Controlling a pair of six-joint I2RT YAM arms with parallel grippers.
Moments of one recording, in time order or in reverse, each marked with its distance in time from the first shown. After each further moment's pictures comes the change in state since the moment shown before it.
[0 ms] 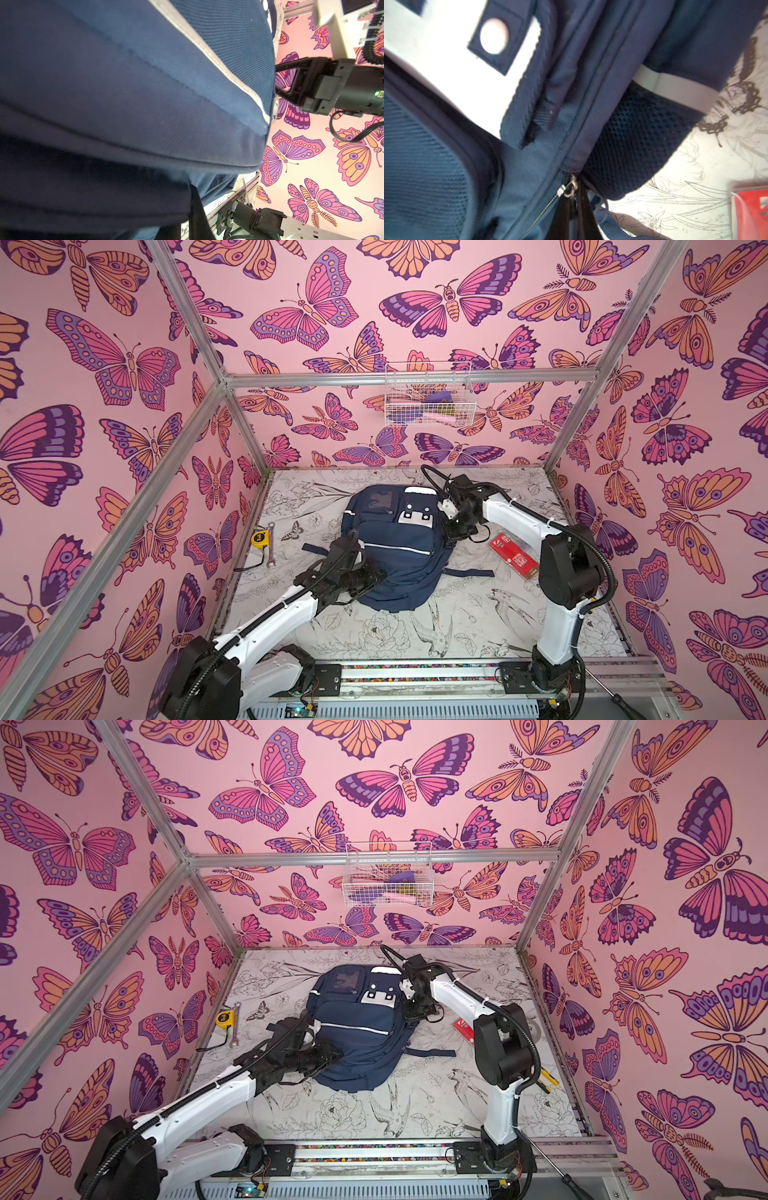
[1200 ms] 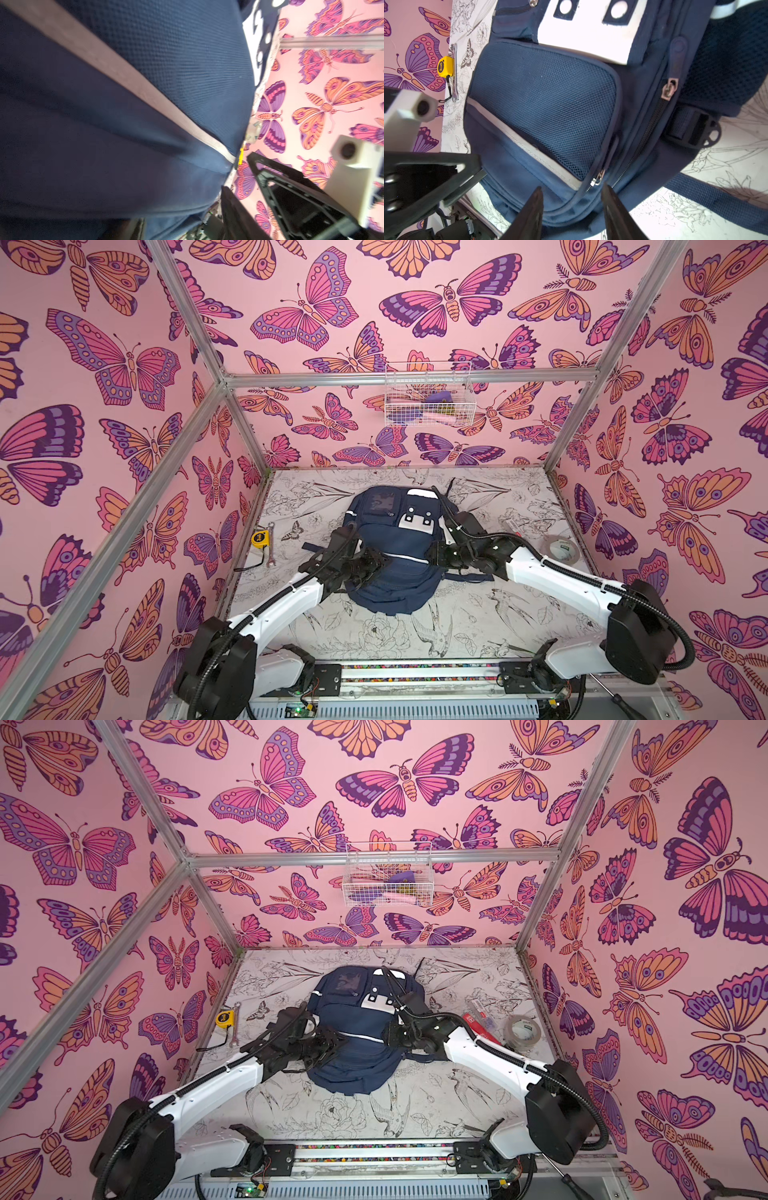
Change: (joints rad) left arm 0.058 0.154 0.069 0.082 0.055 -0.184; right arm 0.277 -0.502 -0.525 0.480 0.059 0.563
